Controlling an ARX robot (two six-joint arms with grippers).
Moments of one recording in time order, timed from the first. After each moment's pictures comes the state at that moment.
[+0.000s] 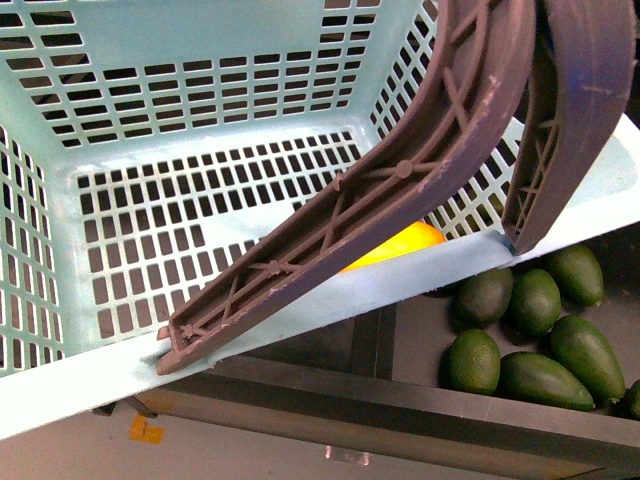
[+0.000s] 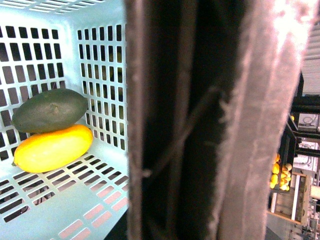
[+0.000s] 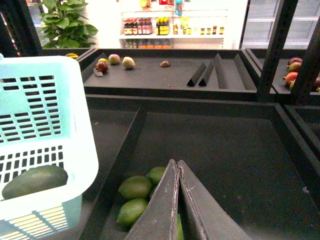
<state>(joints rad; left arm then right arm) -0.52 1.56 1.25 -0.32 0.28 -0.96 0.00 0.01 0.02 0.00 0.00 0.00</state>
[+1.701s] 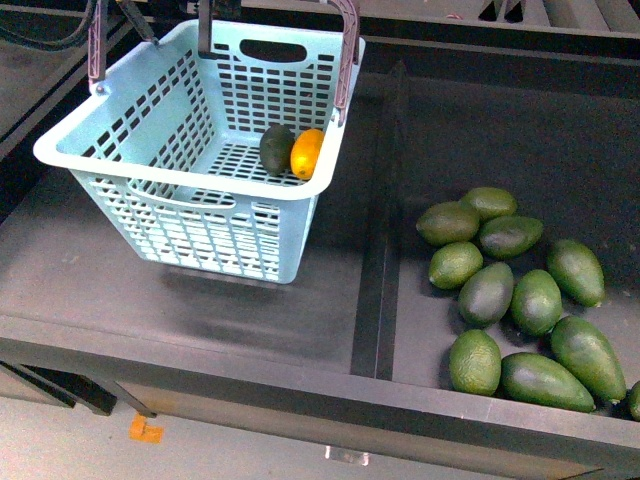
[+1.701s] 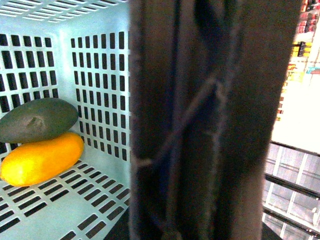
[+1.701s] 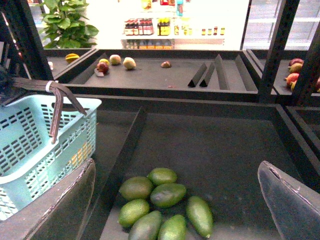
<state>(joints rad) -0.27 2.58 2.18 -0.22 -0.22 -1.63 0.00 0.01 0.02 0.00 0.00 0.00</state>
